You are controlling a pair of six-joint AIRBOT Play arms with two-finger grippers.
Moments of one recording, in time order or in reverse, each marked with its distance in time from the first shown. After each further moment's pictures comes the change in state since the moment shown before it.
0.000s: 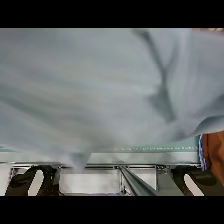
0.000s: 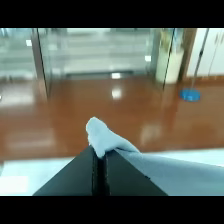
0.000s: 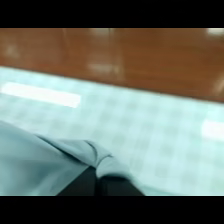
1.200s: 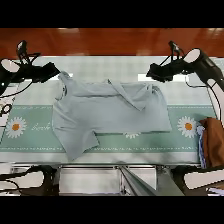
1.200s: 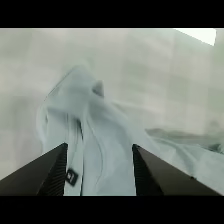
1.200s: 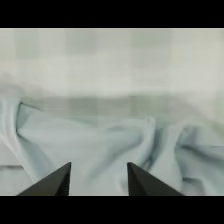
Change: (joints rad) left arm -0.137 -0.894 -0.456 -0.134 0.478 -0.040; right arm -0.037 -1.022 -0.291 0.239 -0.601 -0.074
